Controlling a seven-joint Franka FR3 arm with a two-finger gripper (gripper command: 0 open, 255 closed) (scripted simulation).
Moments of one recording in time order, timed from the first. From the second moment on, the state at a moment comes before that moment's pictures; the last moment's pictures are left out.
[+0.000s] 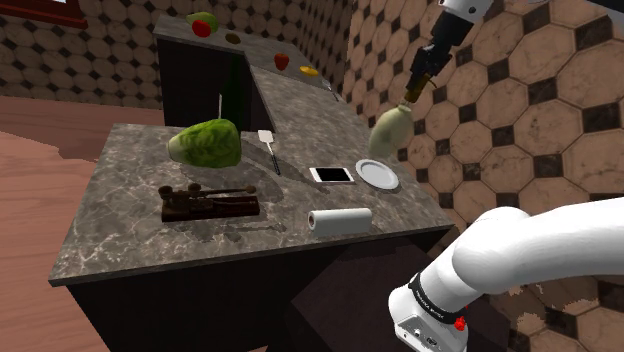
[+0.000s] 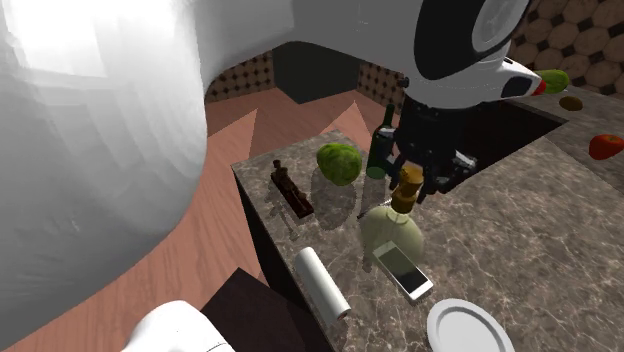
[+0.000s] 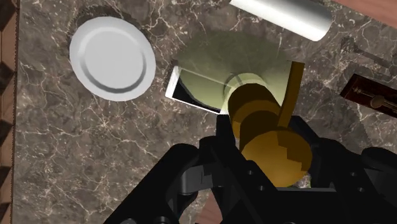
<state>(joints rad) -0.14 -0.57 -0.19 -2.04 -0.10 1.55 -0.17</state>
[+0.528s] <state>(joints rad) -0.18 -0.50 -0.35 -1.89 -0.14 1.48 -0.37</state>
